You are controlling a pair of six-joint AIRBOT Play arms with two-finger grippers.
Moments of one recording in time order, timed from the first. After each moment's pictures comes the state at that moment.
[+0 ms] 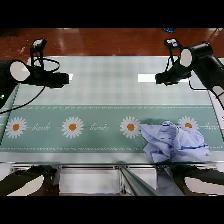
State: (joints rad) left arm -0.18 -1.19 1.14 1.43 -0.95 -1.67; right arm 0.23 -1.44 1.42 -1.74 1.23 1.71
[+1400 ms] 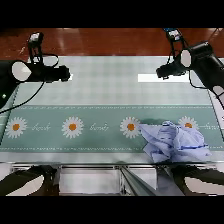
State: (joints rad) left arm -0.18 -1.21 1.14 1.43 -0.79 -1.68; right arm 0.23 -1.44 1.42 -1.83 1.12 1.65
